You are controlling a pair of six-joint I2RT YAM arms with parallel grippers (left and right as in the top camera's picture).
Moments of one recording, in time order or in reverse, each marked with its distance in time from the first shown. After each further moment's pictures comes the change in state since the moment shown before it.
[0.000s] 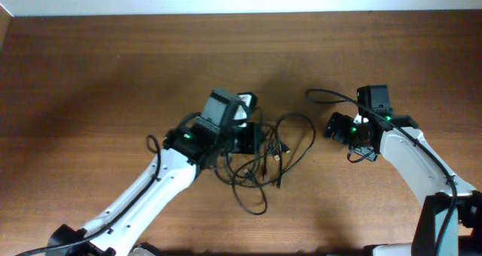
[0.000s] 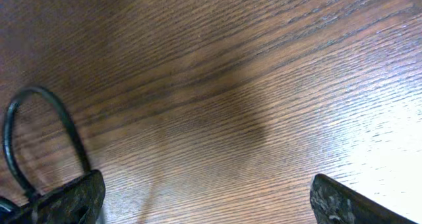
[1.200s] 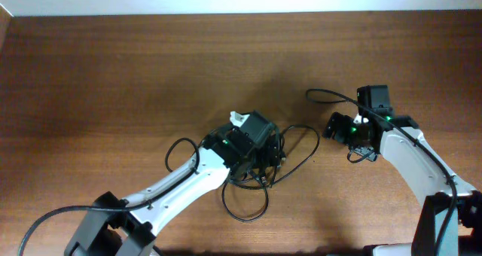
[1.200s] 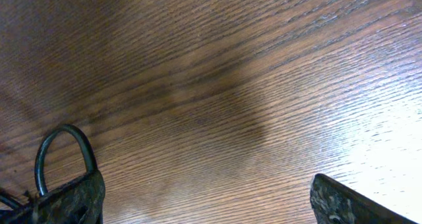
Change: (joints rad) left arm -0.184 0.167 0.003 -0.101 -0.411 -0.249; right arm 0.000 0.000 0.000 0.000 0.000 0.000
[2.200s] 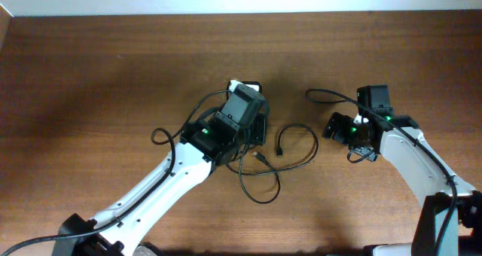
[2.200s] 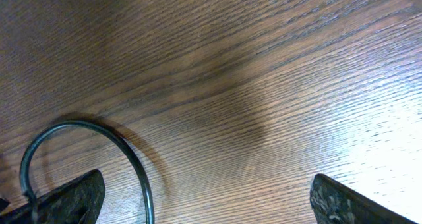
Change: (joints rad) left arm 0.083 -0.100 0.122 0.034 -0.032 0.320; right arm 0.000 0.000 0.000 0.000 0.000 0.001
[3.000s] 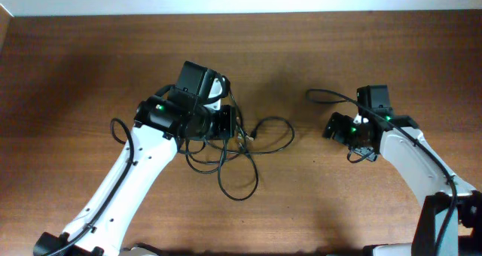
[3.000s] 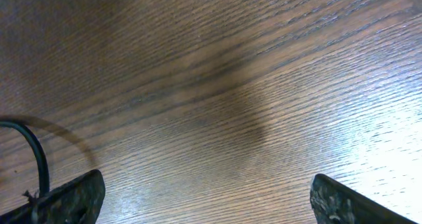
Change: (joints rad) left arm 0.257 -0.028 0.164 -0.402 0.380 0.069; right arm 0.000 0.000 0.000 0.001 0.000 0.000
